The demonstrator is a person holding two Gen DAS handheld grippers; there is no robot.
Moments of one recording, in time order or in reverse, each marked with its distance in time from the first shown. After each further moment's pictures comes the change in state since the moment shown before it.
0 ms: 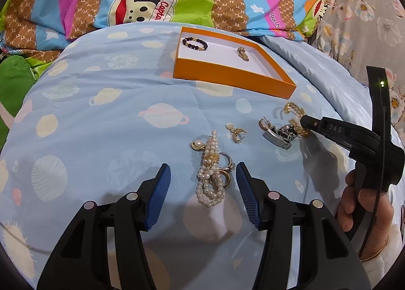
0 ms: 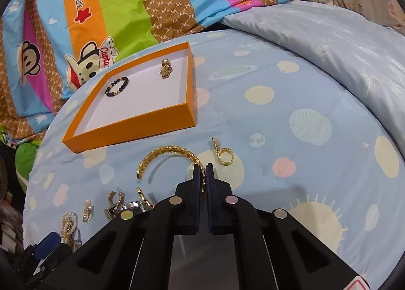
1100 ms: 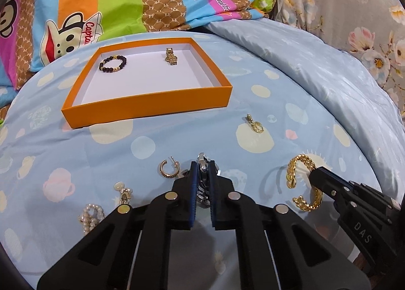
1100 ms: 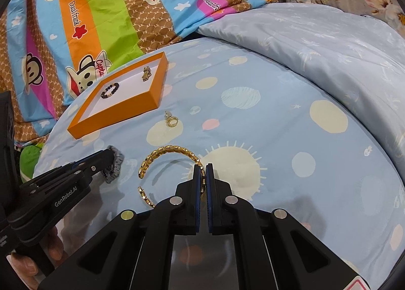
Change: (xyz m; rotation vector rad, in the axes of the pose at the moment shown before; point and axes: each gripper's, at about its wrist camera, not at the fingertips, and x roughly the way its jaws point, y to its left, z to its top) left arm 0.055 -0.103 0.036 0.232 0.025 -0.082; right arm -0.054 -0.054 -0.040 0.045 -0.037 -0.006
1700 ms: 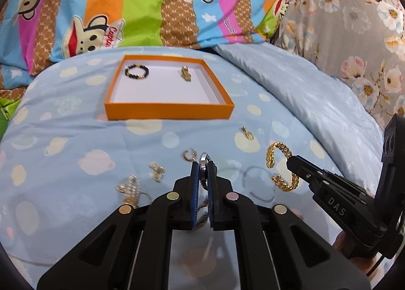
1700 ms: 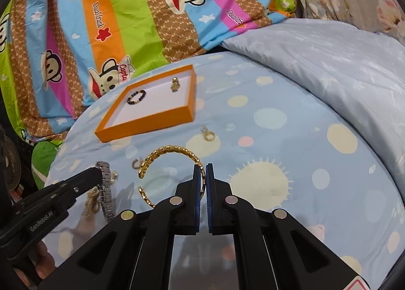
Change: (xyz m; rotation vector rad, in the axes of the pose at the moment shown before) left arm -0.073 0.029 -0.012 -0.116 -0.095 -0.046; right arm -0.030 0.038 0.011 -0.075 -0.065 0.067
